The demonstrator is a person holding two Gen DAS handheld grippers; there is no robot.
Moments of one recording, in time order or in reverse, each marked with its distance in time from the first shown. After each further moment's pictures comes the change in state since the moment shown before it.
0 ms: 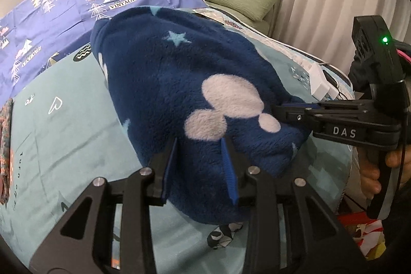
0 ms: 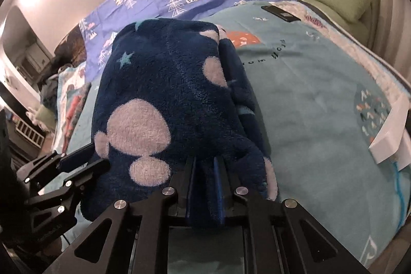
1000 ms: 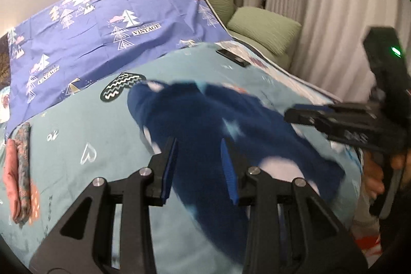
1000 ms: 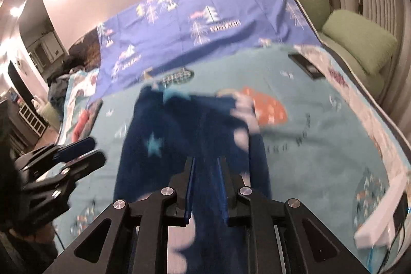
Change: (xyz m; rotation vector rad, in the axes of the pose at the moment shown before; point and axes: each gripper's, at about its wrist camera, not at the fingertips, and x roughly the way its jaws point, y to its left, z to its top) left arm -0.013 0.064 0.088 -0.066 -0.120 0.065; right arm 0.000 0.038 0.107 -0.124 -0.113 0.050
